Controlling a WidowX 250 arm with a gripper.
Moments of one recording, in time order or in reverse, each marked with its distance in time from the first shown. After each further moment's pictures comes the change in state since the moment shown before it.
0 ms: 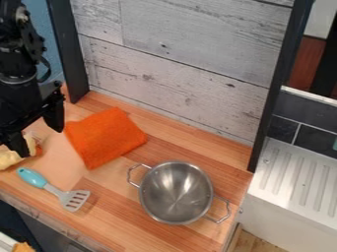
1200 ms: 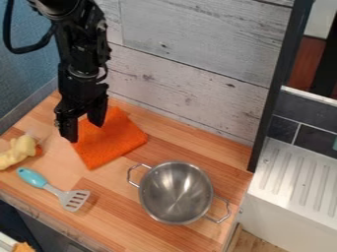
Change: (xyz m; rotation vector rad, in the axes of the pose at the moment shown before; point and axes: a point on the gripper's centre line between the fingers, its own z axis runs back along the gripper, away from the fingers) arm -0.005 -0.079 -0.054 0.143 0.011 -0.011
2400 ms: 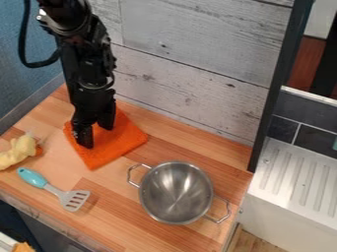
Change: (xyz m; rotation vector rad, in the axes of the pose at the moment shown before) arm -0.027 -0.028 -0.020 -0.072 0.046 0.065
